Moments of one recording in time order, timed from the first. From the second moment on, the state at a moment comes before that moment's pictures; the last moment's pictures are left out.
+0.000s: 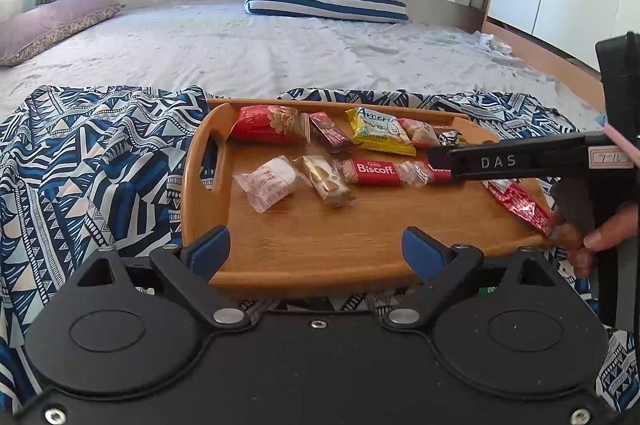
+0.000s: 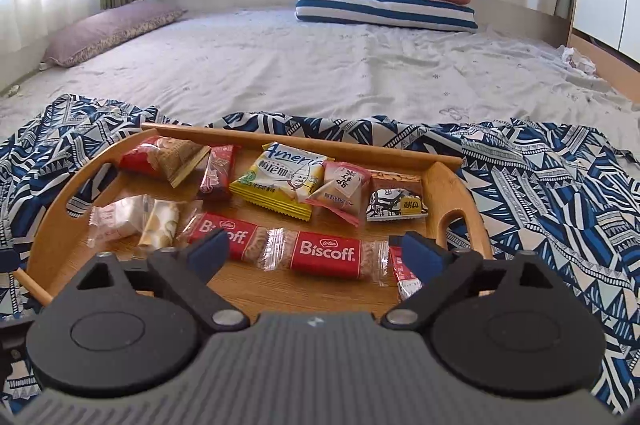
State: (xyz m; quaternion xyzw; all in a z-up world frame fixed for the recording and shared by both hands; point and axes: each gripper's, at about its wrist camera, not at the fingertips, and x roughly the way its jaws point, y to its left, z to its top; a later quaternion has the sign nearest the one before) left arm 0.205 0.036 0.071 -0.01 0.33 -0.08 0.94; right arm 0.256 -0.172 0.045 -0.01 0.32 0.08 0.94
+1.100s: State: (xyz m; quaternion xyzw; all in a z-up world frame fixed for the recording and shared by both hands) left arm 0.122 0.040 0.048 -0.03 0.35 -0.11 0.93; right arm 0.138 -0.174 0.018 0.04 0.36 0.09 0.93
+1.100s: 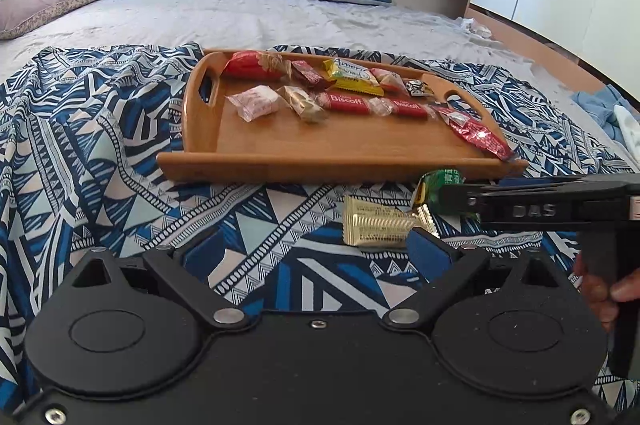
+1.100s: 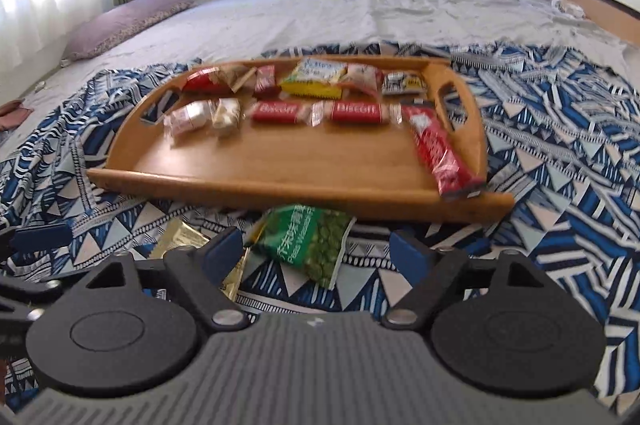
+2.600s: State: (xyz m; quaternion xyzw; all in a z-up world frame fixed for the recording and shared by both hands) left arm 0.162 -0.036 0.017 0.05 0.36 -0.14 0.92; right arm 0.108 -0.218 0.014 0.06 0.34 0.07 0.94
